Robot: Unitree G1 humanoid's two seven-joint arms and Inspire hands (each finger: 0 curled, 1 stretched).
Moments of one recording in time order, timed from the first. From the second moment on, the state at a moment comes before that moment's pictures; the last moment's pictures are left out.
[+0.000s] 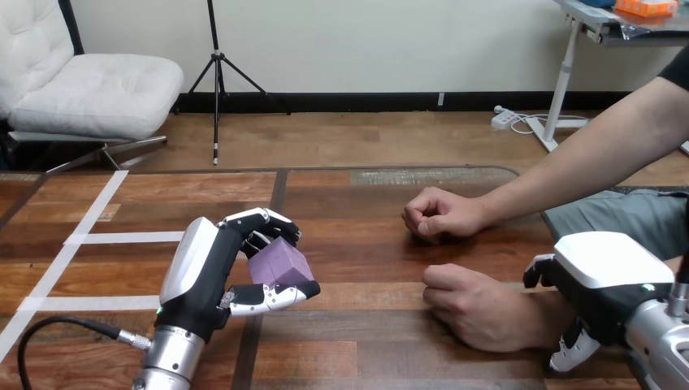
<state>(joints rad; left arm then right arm) -0.35 0.35 -0.25 1.09 0.48 -0.99 0.49 0.07 -0.62 0.06 -0.28 -1.02 0.15 0.56</state>
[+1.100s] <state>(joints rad) -0.31 0.35 -0.23 1.00 0.48 -1.02 0.48 0.00 -0.64 0.13 -0.17 -1.07 0.18 0.57</state>
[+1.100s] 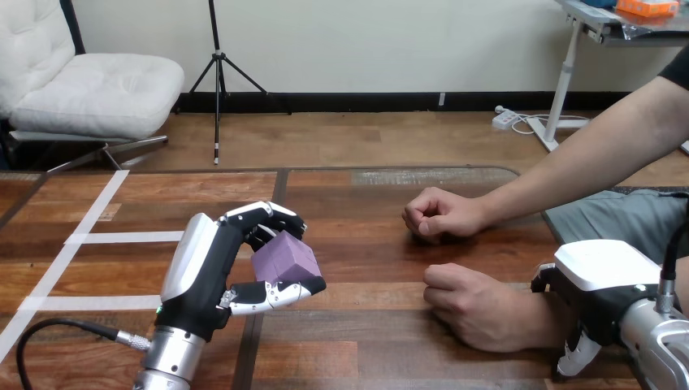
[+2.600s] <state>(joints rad) -0.27 0.35 -0.21 0.93 0.48 -1.04 0.47 -0.11 -0.64 0.20 0.01 -1.11 0.20 0.51</state>
